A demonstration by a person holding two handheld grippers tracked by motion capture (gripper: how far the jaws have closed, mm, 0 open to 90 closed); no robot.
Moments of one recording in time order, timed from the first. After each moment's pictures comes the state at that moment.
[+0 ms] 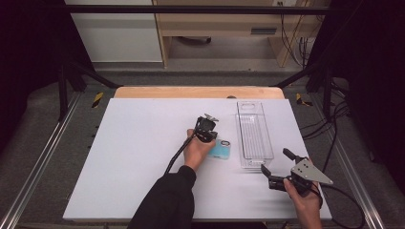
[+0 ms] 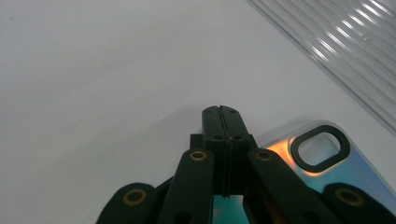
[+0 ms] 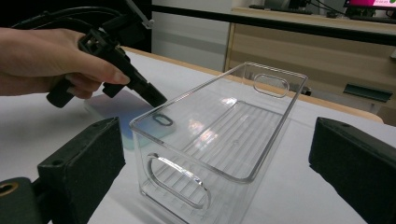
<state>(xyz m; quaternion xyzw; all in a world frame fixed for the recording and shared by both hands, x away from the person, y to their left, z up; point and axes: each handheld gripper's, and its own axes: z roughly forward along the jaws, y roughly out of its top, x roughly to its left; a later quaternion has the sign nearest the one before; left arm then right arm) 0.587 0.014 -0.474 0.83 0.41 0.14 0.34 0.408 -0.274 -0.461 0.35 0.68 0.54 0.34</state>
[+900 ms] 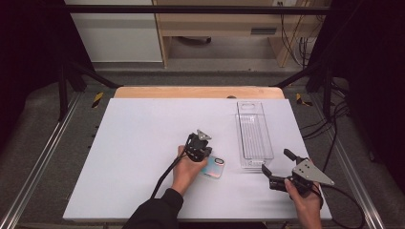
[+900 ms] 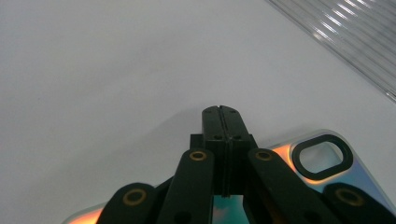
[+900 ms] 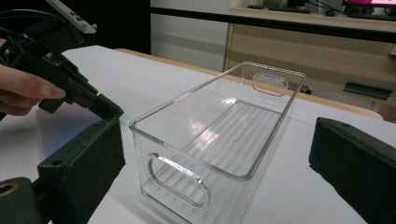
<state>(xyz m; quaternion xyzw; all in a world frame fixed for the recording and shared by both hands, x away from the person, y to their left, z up) 0.524 0.044 -0.477 0.84 0.39 0.13 0.36 0.407 -0.276 -0.462 0.36 0.68 0.55 0.34</state>
